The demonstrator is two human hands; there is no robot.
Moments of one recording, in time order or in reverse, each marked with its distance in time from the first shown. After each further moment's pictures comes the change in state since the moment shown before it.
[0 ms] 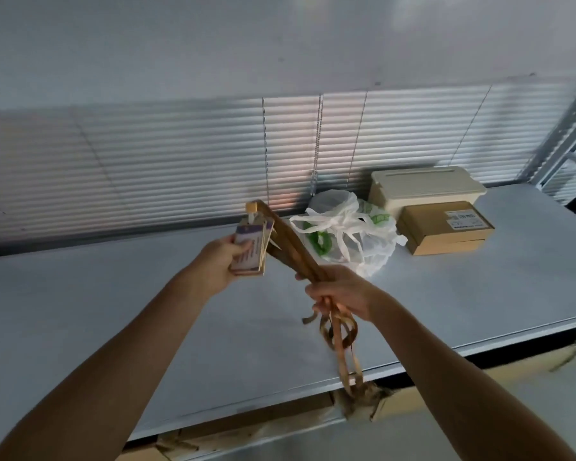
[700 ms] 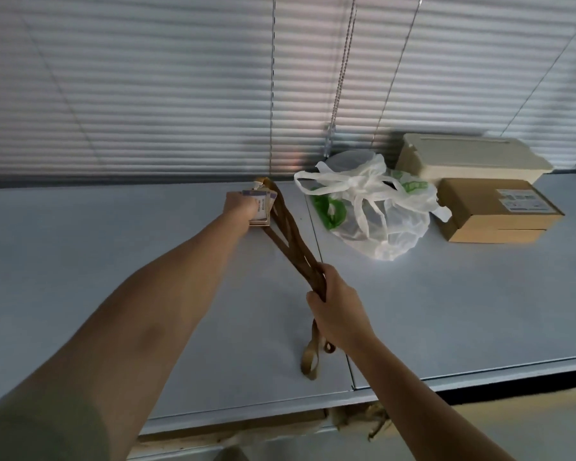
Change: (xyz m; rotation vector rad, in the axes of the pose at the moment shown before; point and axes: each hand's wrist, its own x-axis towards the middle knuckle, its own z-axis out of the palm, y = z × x) left_hand 0.222 -0.085 0.000 0.389 0.517 0.058; right_hand 0.070 0.125 0.021 -0.576 0.500 -0.102
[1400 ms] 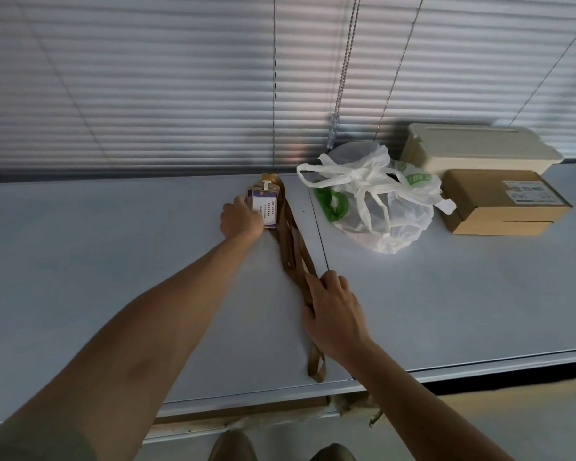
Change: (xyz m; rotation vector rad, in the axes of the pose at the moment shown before) left_hand -0.014 -0.042 0.003 0.403 0.222 0.224; right_hand -0.012 0.015 0.014 -0.512 0.029 -0.276
